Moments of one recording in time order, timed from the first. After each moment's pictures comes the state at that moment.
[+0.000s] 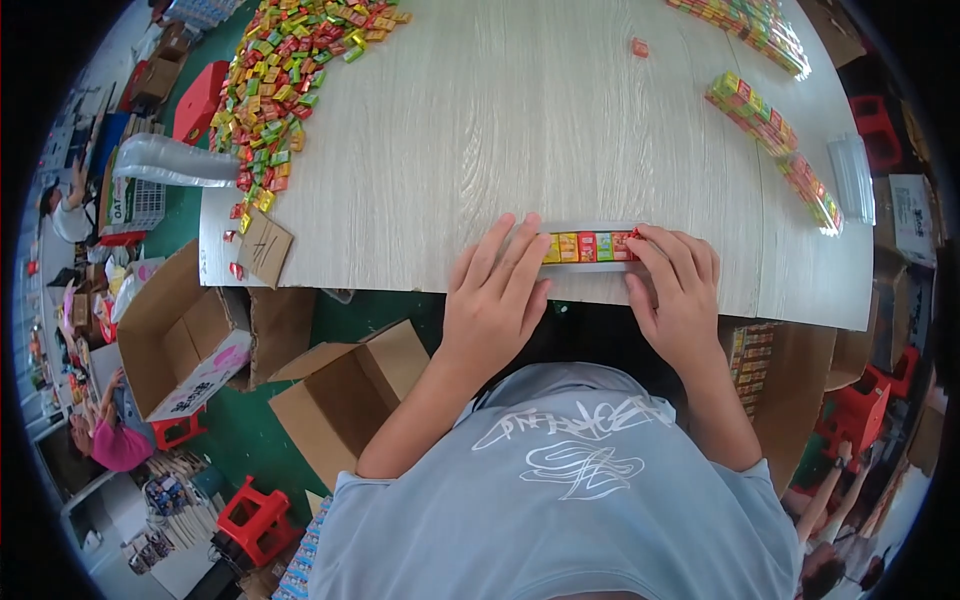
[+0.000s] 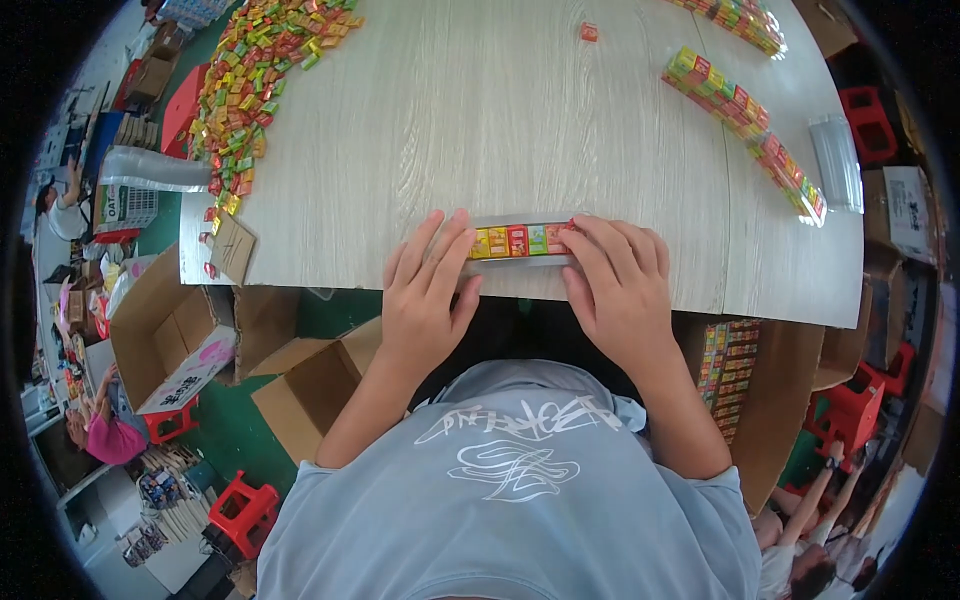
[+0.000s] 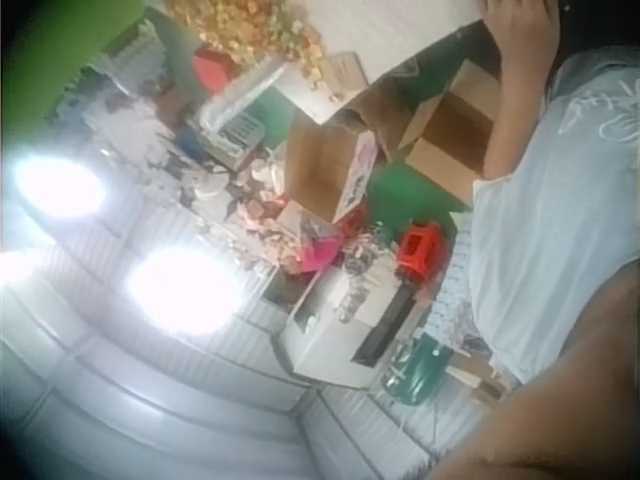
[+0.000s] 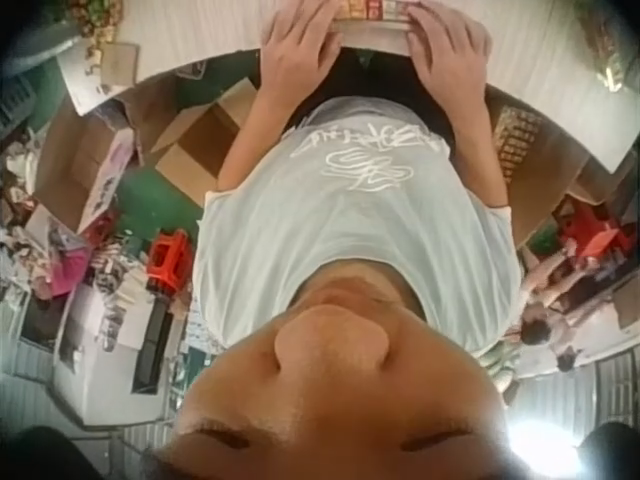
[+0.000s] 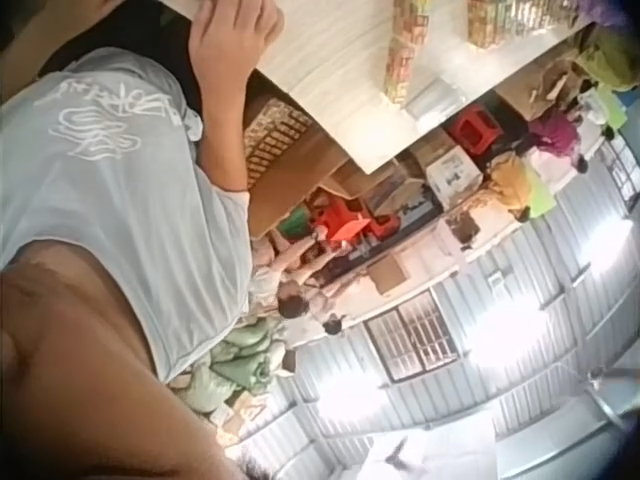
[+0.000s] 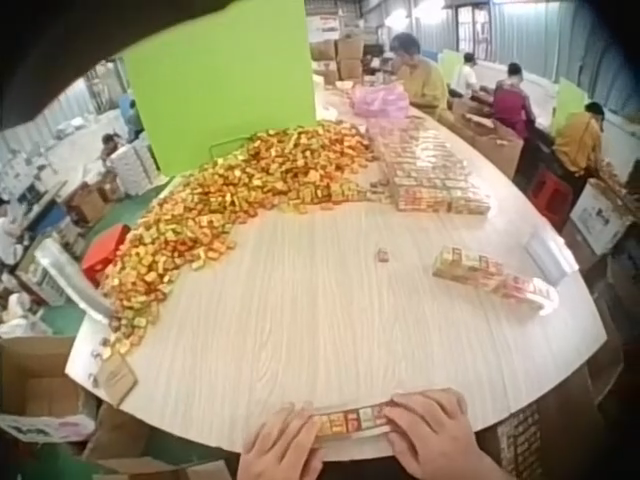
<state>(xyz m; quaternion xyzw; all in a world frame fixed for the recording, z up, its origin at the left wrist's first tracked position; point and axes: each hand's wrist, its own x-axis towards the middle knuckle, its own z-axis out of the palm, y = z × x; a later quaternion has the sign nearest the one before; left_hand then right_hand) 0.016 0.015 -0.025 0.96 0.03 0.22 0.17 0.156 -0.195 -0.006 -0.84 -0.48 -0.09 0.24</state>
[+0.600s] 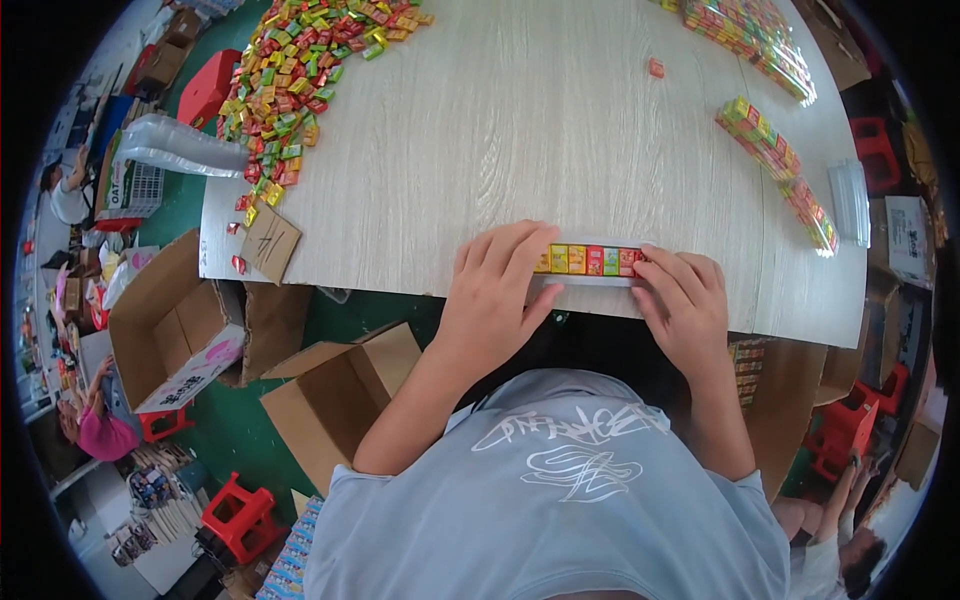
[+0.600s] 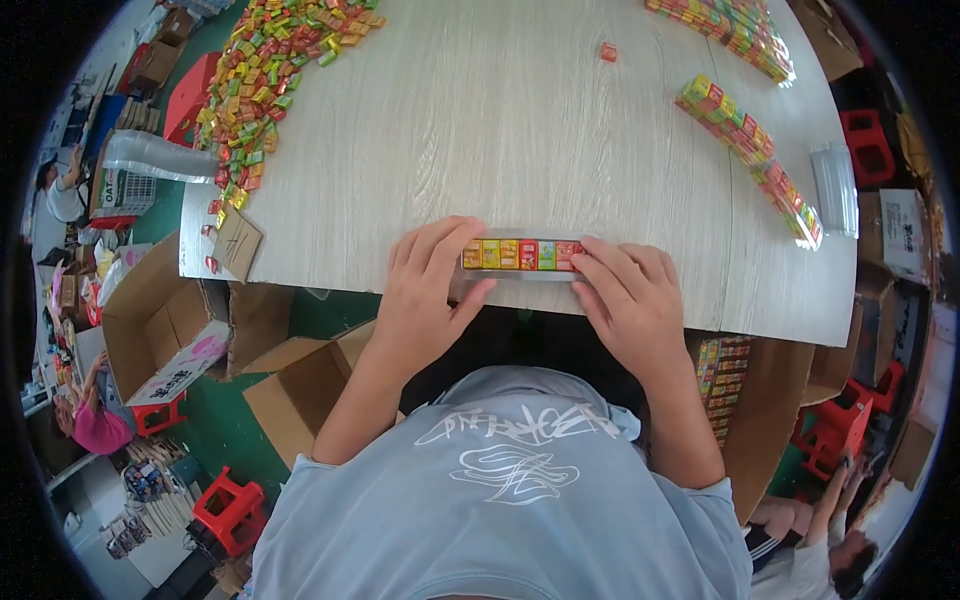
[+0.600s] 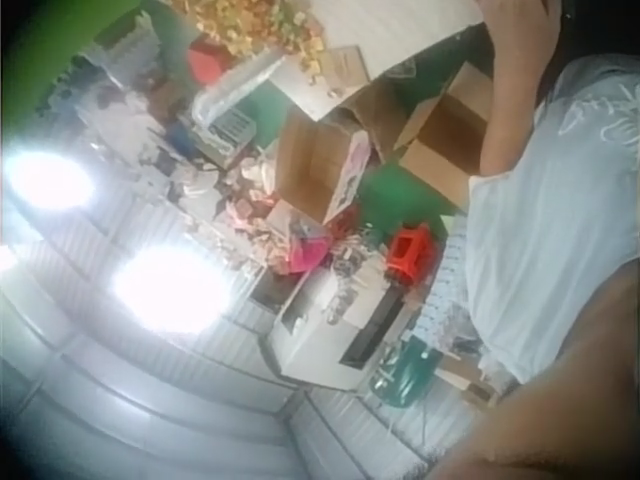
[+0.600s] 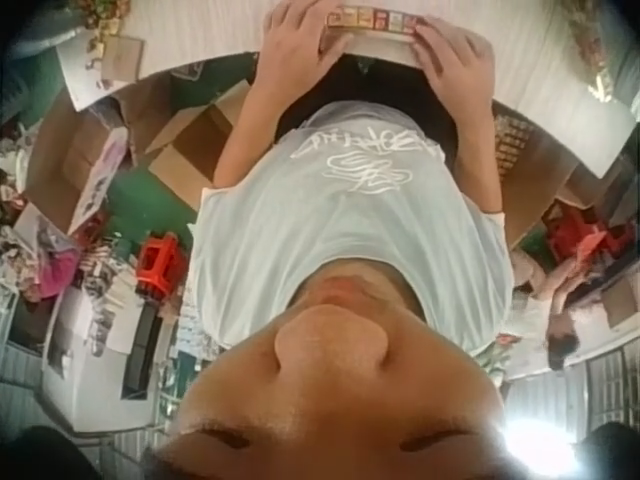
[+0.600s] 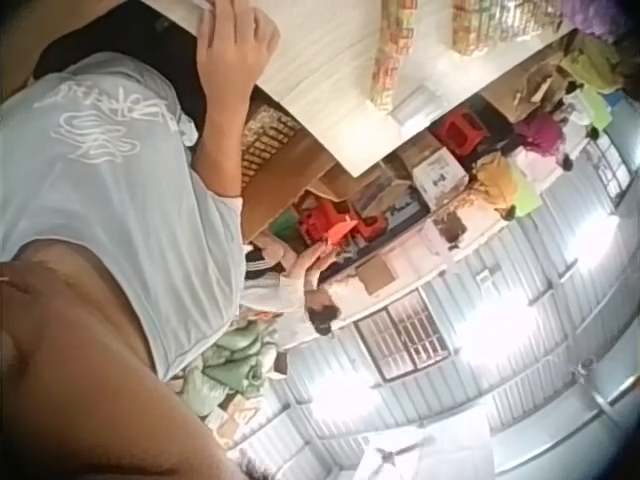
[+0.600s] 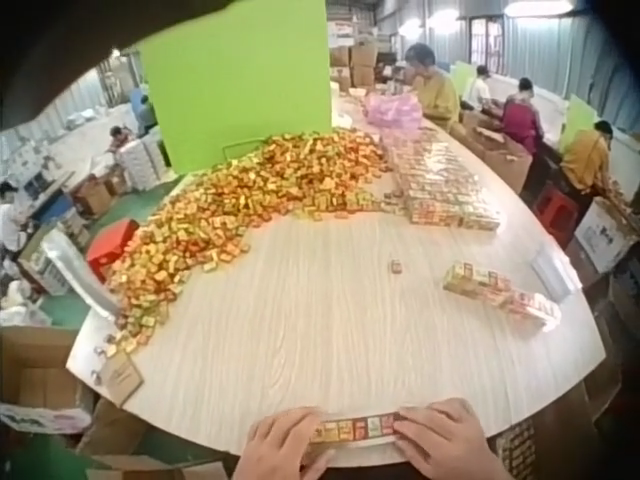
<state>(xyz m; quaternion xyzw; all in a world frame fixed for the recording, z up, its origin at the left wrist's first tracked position) 0.026 0.033 -0.003 0.94 0.04 0.19 0.28 0.167 -0.200 -0.001 -0.82 -0.51 -0.07 0.24</state>
